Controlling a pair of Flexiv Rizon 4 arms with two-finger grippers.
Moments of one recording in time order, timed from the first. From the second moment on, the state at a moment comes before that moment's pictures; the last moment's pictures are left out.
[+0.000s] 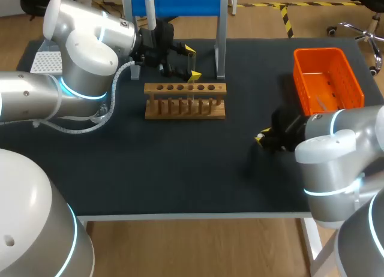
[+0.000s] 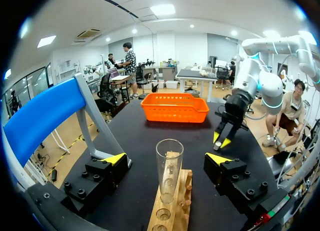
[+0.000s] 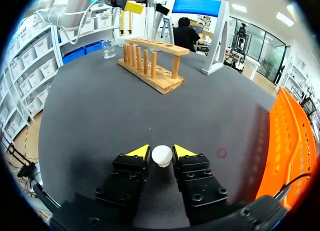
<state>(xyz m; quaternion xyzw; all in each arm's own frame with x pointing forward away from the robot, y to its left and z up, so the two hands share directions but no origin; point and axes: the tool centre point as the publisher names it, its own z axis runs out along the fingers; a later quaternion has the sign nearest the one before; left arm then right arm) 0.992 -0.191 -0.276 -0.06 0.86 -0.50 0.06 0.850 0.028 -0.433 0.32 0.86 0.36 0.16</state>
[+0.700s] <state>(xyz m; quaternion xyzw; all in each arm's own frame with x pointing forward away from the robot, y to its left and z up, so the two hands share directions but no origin) 0.992 -0.191 -0.276 -0.06 0.86 -0.50 0.06 0.850 0.026 -0.434 0.33 0.86 0.35 0.16</state>
